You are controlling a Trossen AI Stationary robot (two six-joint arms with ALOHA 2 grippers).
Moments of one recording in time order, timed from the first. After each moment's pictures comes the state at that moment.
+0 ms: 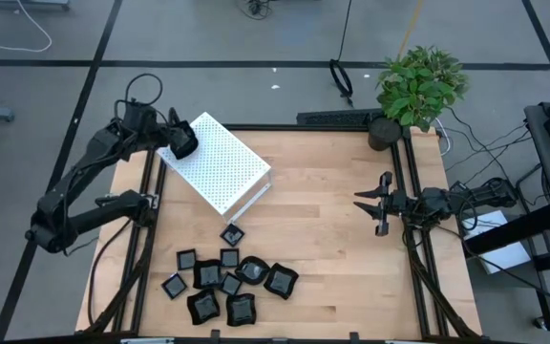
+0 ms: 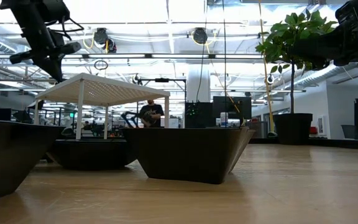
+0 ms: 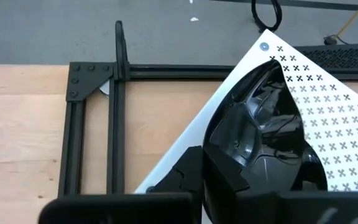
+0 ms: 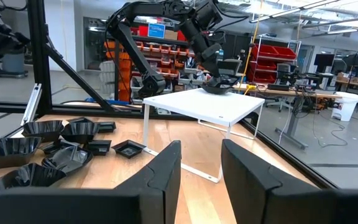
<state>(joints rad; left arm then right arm) 1.06 0.83 0.85 -0.87 -0.13 -0.43 0.25 0.04 0.02 0.13 0.39 -0.12</state>
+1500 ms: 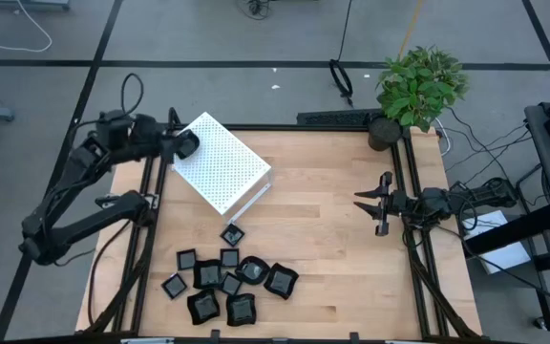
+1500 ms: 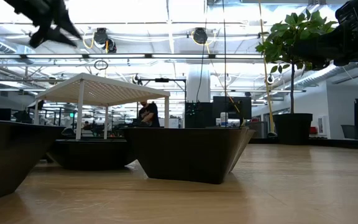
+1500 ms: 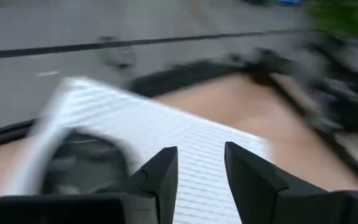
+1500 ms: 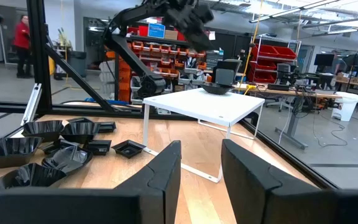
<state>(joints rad) 0.90 0.60 0.87 -0.74 0.29 -0.34 0.25 0.04 0.02 0.13 0.39 -0.12</state>
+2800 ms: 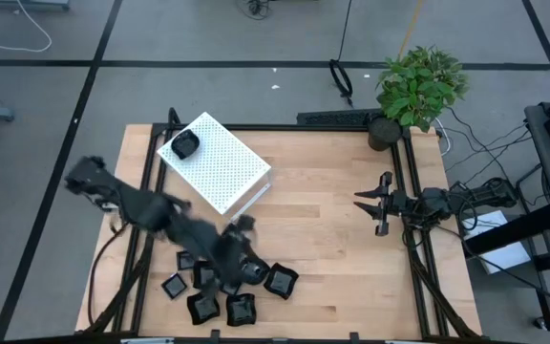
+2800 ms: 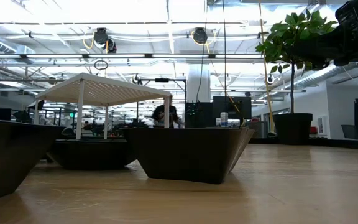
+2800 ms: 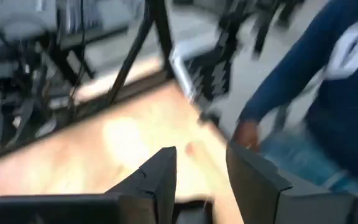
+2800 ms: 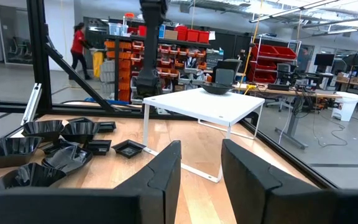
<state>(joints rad) -0.48 1.53 1.62 -0.57 -0.07 0.11 0.25 0.04 0.02 0.13 0.39 -0.12</state>
